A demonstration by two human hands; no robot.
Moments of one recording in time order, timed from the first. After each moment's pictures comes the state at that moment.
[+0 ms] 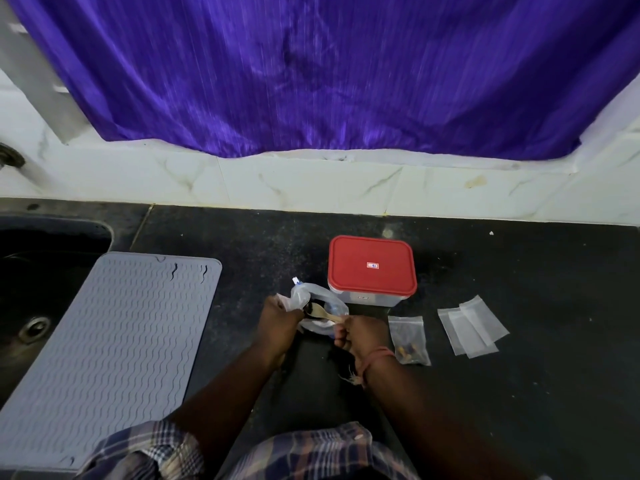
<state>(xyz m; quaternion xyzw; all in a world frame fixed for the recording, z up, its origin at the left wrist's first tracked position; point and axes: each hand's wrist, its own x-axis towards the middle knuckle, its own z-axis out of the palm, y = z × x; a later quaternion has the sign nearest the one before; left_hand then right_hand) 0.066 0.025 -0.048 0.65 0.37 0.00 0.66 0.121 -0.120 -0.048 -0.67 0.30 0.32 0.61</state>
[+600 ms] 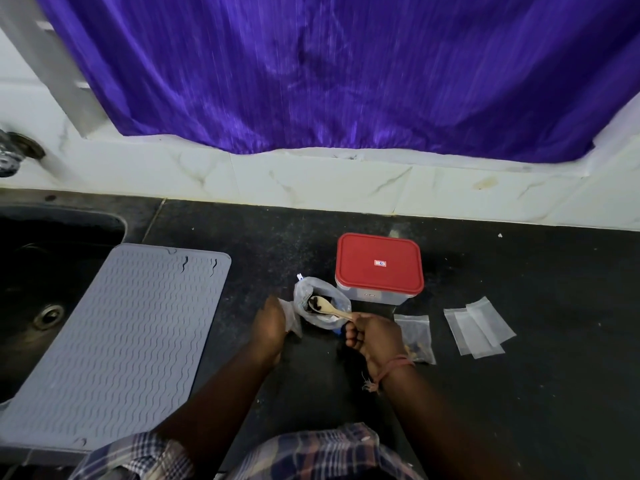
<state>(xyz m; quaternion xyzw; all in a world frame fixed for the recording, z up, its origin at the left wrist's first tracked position) 0.051 0.037 -0.050 0.56 0.43 0.02 0.71 0.103 -0.134 -0.020 -0.66 0.25 0.29 0.64</state>
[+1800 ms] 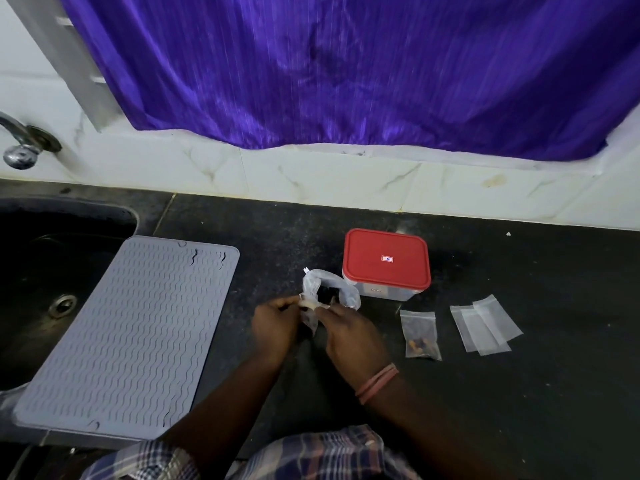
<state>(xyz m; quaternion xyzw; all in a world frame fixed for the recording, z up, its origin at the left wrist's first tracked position) 0.027 0.032 -0.040 0.69 0.39 0.06 0.60 0.059 -0.113 -0.003 -0.89 -0.37 -0.05 0.25</state>
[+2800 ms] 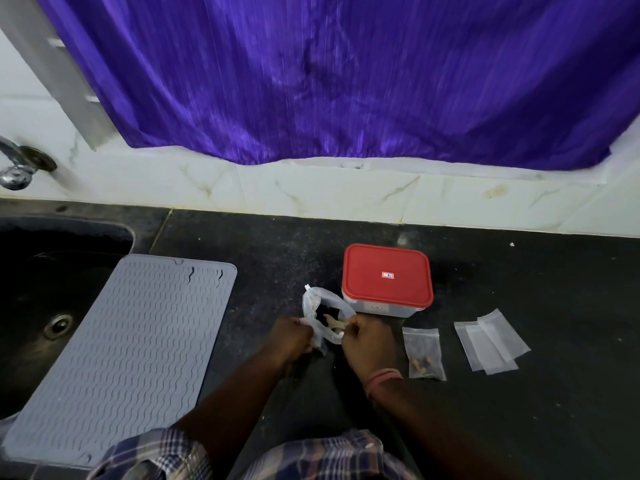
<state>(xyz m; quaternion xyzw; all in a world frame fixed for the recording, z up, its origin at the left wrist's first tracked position) 0.059 0.035 -0.044 0.66 0.38 -0.12 0.64 0.101 -0.117 -0.030 -0.94 -0.06 0.13 0.31</state>
